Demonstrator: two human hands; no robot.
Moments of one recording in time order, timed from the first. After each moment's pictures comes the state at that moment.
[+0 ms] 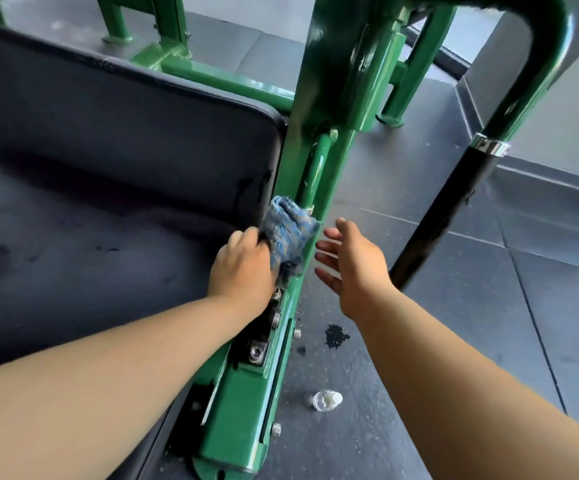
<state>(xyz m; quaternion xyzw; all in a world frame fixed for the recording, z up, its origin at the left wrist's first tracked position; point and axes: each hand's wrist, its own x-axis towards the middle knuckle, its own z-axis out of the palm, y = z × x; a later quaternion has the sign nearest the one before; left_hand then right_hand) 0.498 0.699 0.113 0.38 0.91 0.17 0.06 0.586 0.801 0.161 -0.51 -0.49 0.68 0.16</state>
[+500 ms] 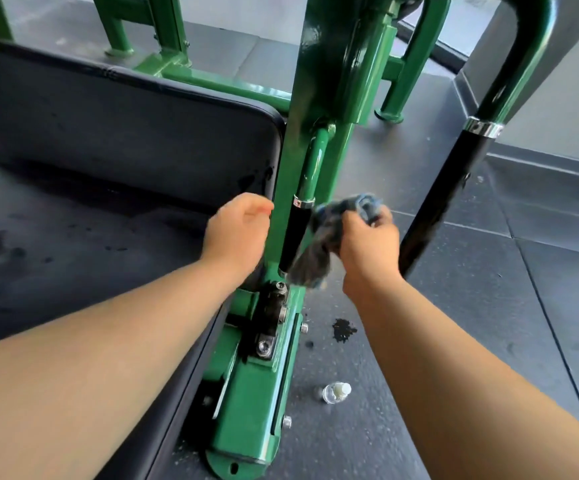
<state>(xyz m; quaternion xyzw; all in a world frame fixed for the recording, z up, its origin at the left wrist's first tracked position) 0.476 0.697 0.140 0.23 0.80 0.53 0.17 0.582 0.801 0.158 -0.48 -0.53 0.62 0.33</state>
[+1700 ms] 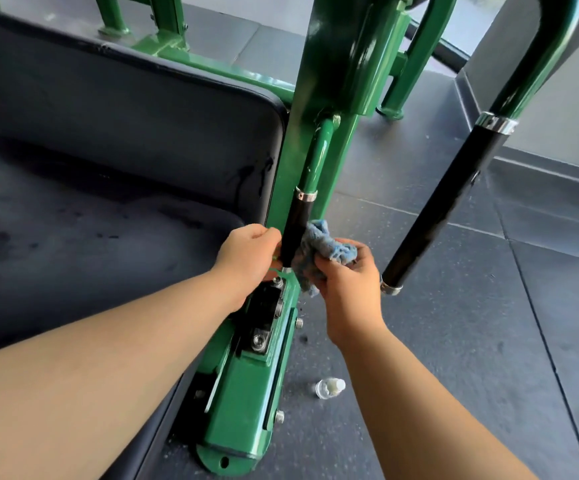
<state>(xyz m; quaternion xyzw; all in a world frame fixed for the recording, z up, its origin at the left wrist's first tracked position) 0.493 0.698 0.116 0.11 0.75 0.54 0.37 0.606 0.766 0.117 -0.42 -0.50 0.70 0.29</state>
